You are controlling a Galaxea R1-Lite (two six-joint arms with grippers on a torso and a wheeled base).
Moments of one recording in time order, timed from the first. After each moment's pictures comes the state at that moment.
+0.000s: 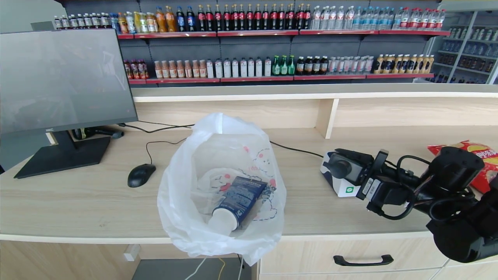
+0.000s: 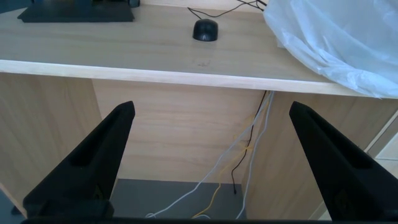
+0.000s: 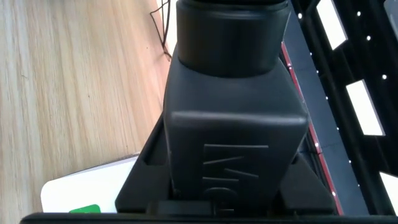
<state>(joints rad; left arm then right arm) 0.00 0.00 0.00 0.00 0.00 0.00 0.12 1.99 -0.52 -1.57 0.71 -1.22</state>
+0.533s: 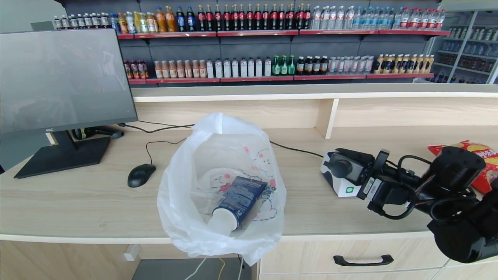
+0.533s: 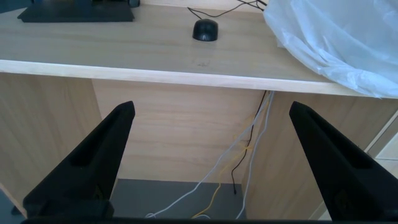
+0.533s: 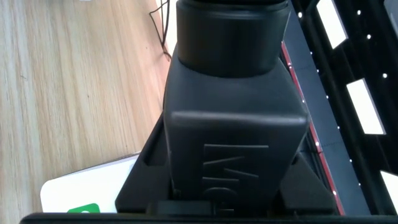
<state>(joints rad) 0.00 0.00 0.00 0.00 0.00 0.00 0.13 1.98 -0.52 -1.57 0.71 -1.21</state>
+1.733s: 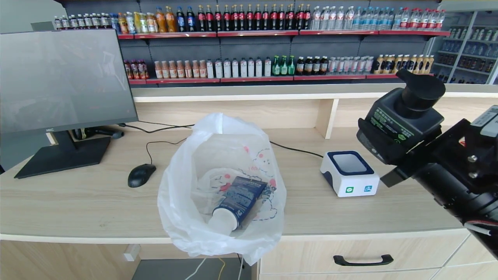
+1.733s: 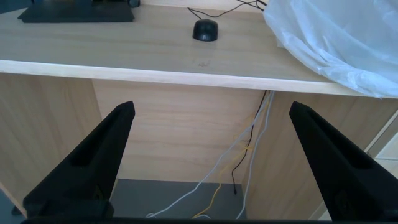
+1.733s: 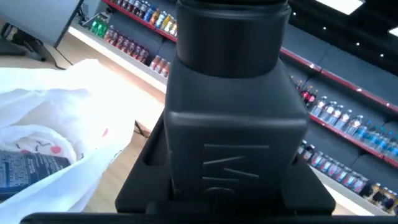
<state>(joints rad) 0.00 0.00 0.00 0.00 0.00 0.00 0.54 1.51 -0.36 -1.57 0.02 -0.53</state>
